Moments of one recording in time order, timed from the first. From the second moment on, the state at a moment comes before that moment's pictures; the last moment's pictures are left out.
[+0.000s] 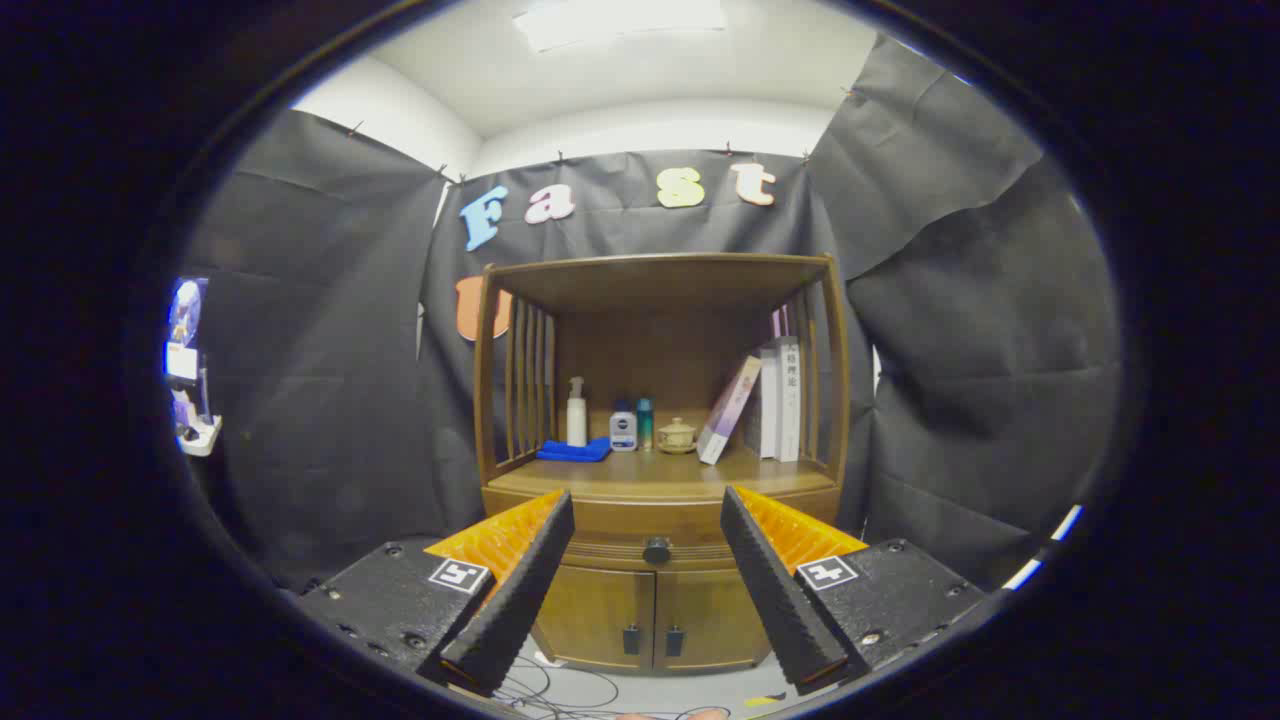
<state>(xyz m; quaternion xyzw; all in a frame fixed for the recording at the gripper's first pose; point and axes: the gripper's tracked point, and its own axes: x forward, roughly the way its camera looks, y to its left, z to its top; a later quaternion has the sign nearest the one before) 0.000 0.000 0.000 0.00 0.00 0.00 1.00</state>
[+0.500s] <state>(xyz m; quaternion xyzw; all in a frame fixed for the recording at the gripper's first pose) -0.005 0.001 -0.005 0.00 0.00 0.00 1.00</state>
